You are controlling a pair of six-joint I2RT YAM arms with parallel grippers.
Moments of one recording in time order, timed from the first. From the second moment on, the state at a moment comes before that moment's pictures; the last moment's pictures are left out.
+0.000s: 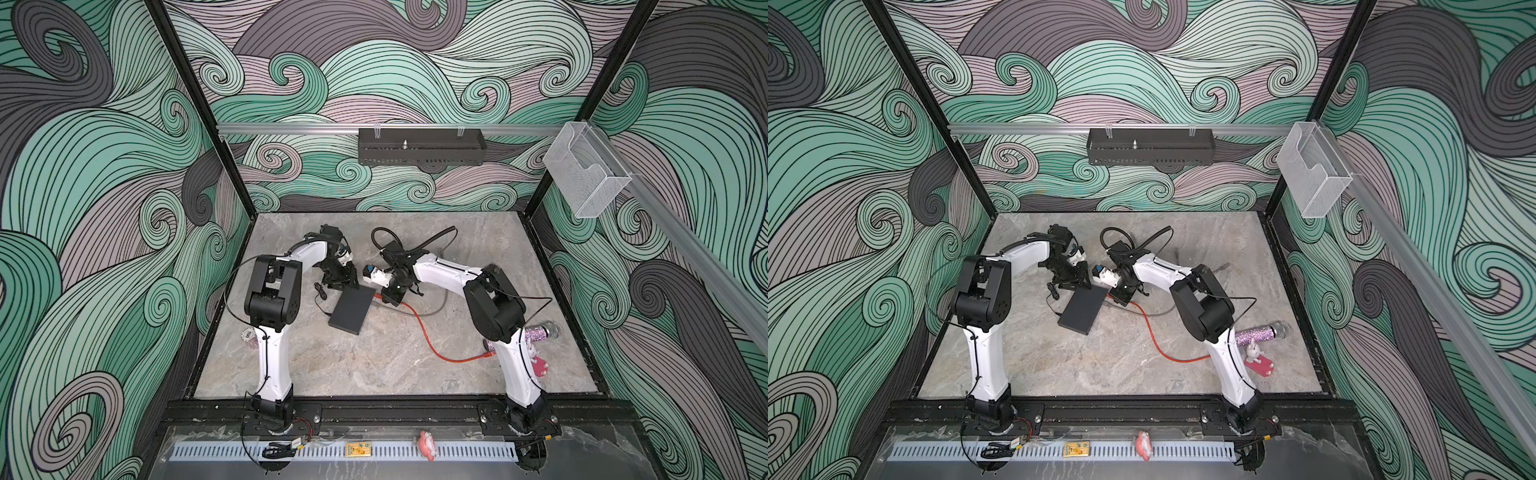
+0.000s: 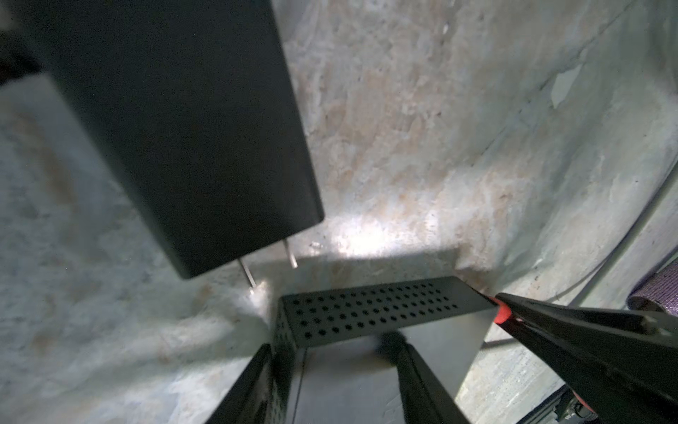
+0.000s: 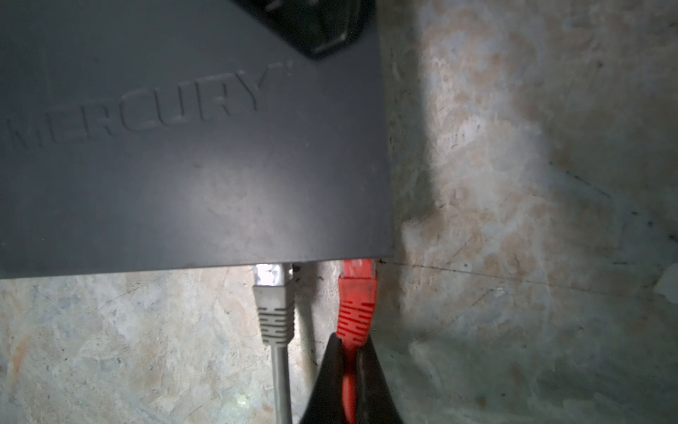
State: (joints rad) left arm -0.23 2.10 1.51 -0.90 0.40 -0.12; right arm 0.71 2.20 1.66 -0.73 -0.30 -0.43
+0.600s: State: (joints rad) left arm -0.23 2.10 1.51 -0.90 0.40 -0.12; right arm 0.71 2.20 1.68 -0.76 -0.30 -0.43
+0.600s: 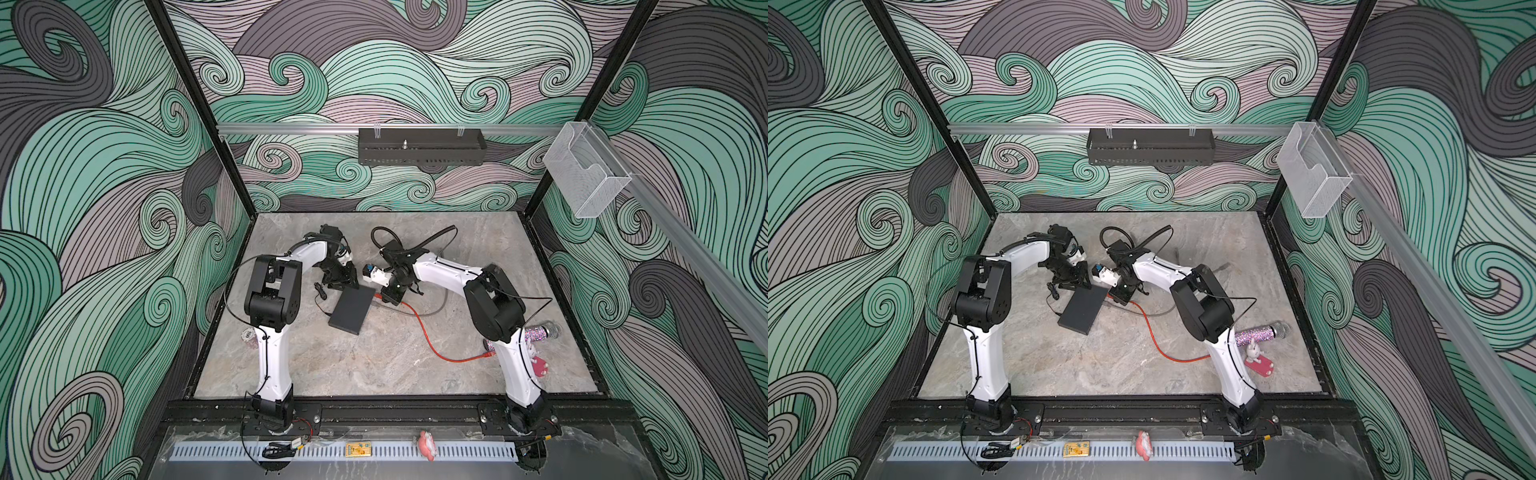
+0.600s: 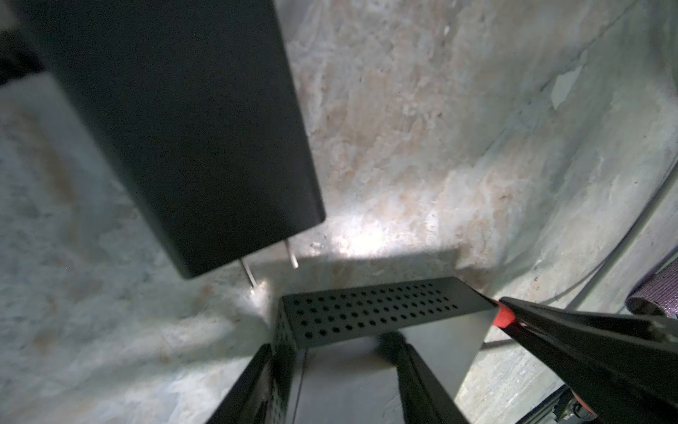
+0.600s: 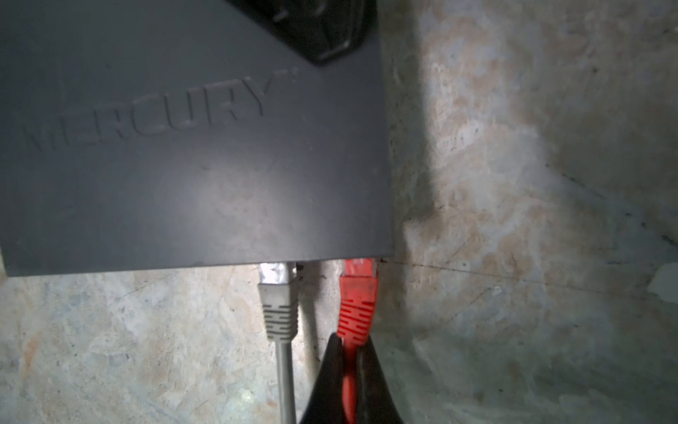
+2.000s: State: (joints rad) left arm -0.23 2.10 1.50 -0.89 0.41 -0.17; right arm 0.71 2.23 1.71 -0.78 -0.31 -0.39
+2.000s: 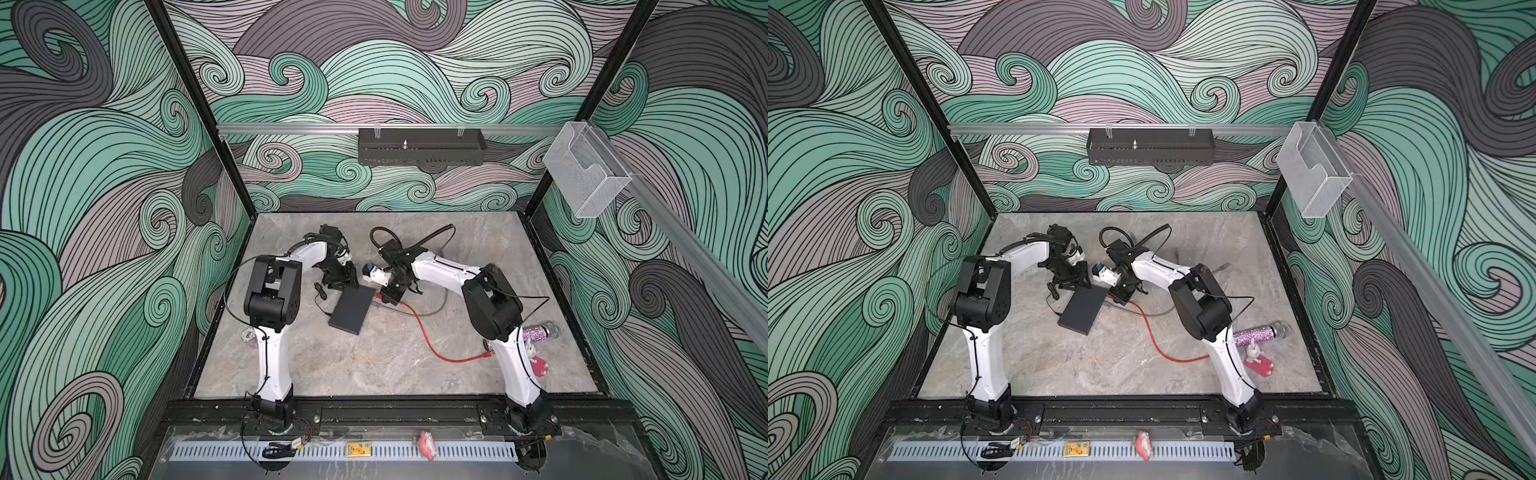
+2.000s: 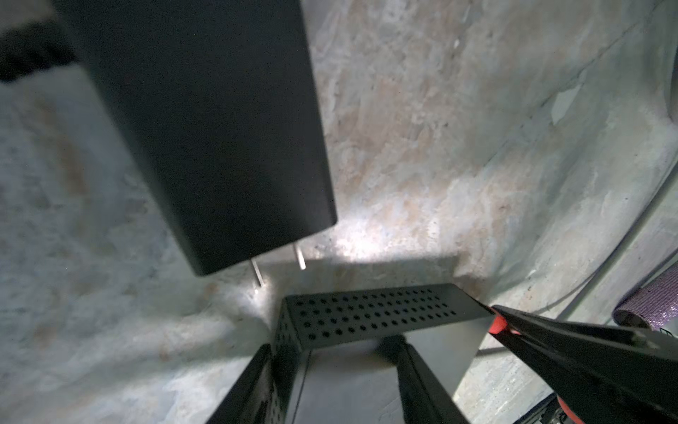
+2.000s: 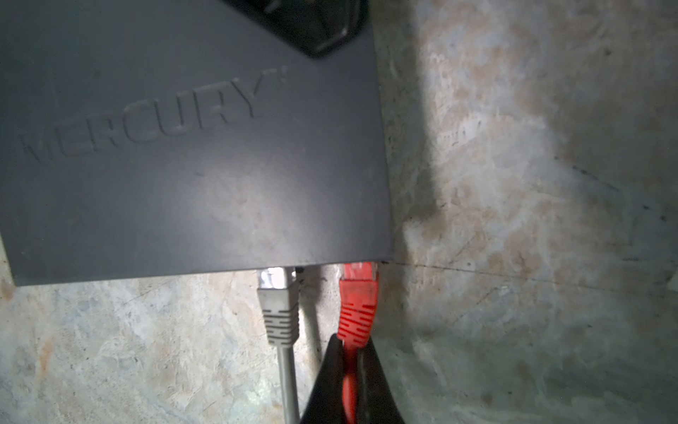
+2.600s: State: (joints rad) left arm -0.22 2.10 1.50 -0.89 0.42 -0.17; right arm 0.71 2.10 1.46 -0.50 -0.33 -0.41
